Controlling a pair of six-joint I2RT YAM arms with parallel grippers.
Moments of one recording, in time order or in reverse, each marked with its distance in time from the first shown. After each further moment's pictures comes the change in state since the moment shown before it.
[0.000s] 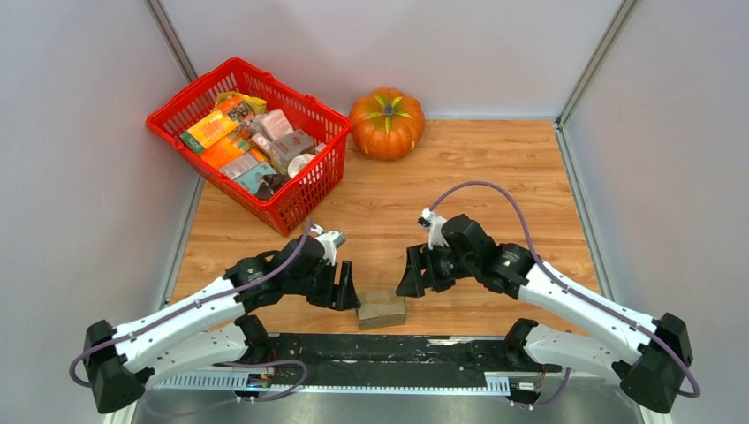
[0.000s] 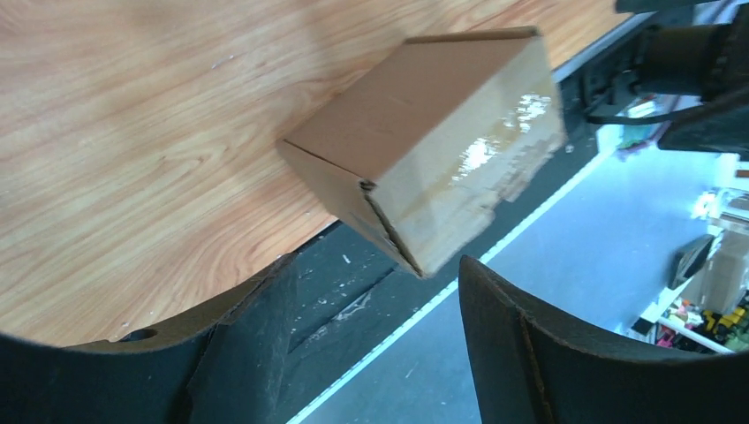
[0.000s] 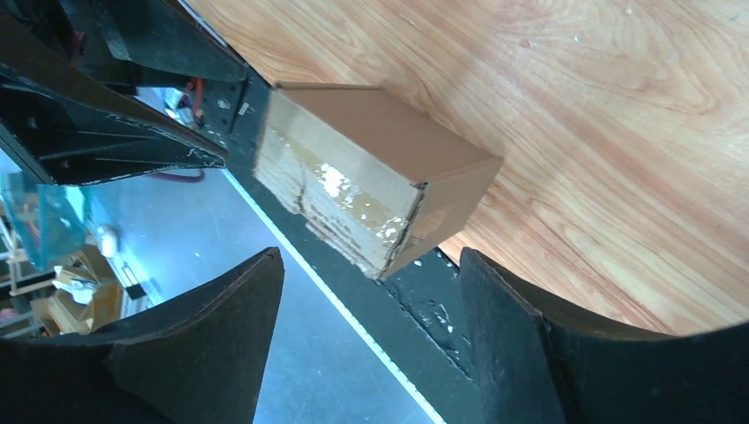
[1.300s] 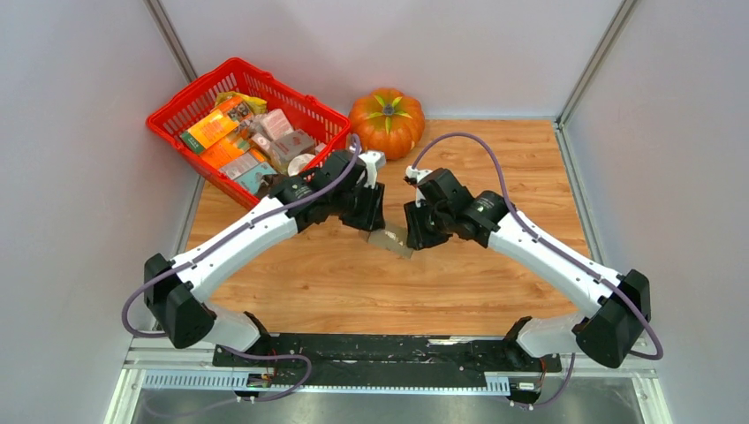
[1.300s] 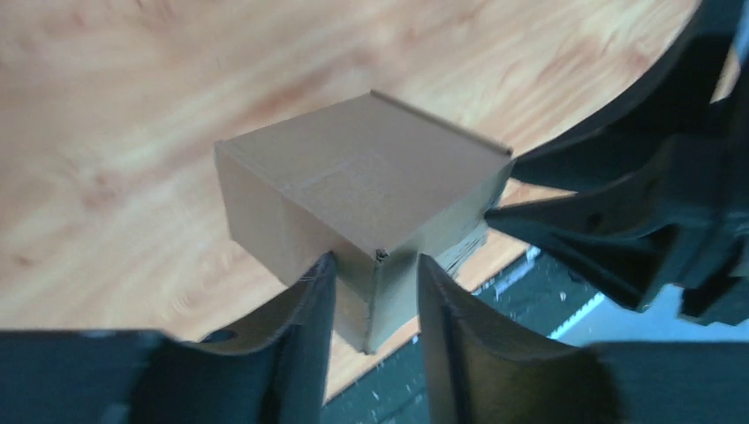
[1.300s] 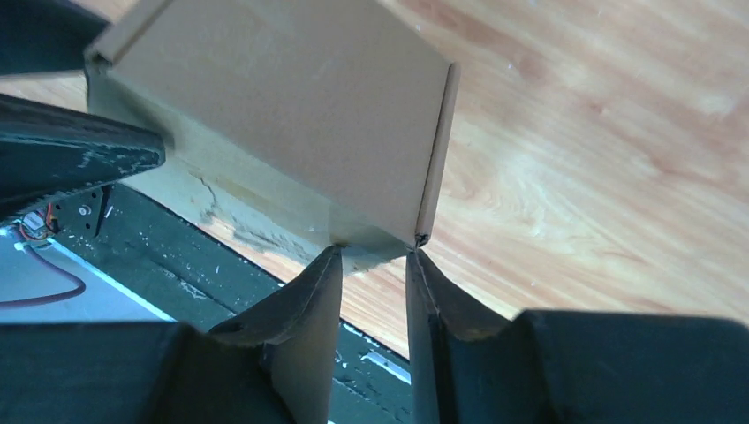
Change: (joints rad) left arm 0.135 0.621 0.654 -0.105 -0.050 0.278; right arm -0.074 0.375 0.443 -0.277 0.266 -0.227
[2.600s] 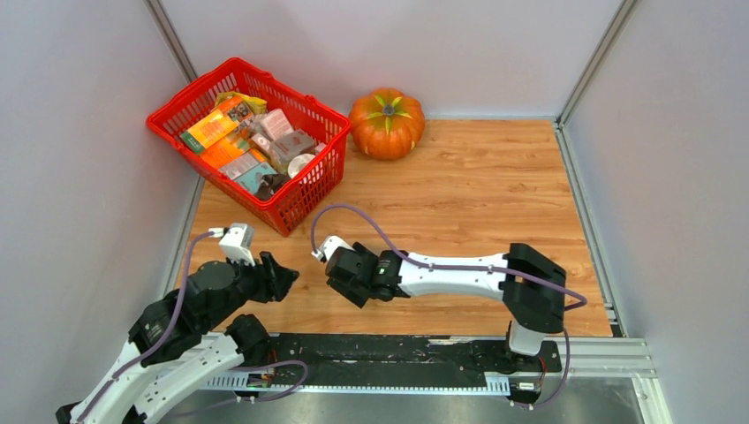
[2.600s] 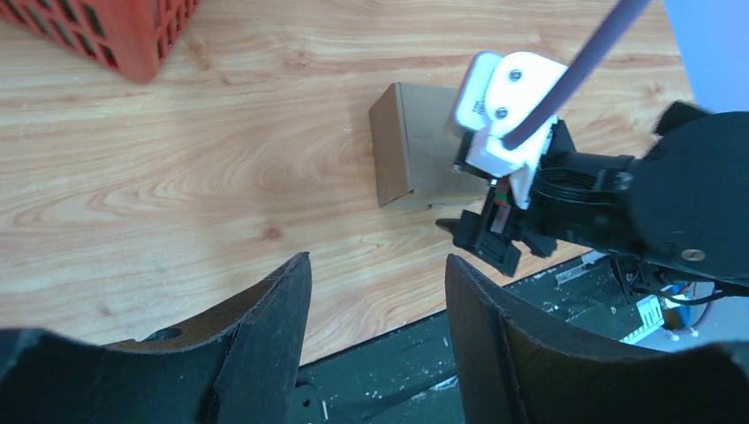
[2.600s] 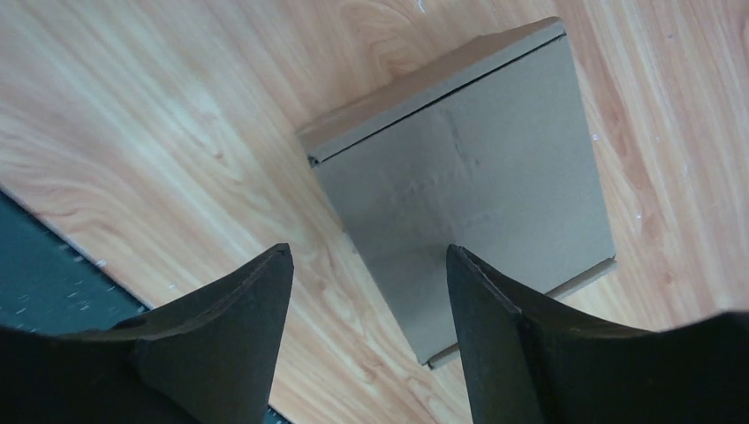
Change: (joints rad) left arm -0.028 -1.114 -0.518 -0.217 -0.398 -0.158; right arm 0.491 0.386 0.027 0.275 0.397 -0.204
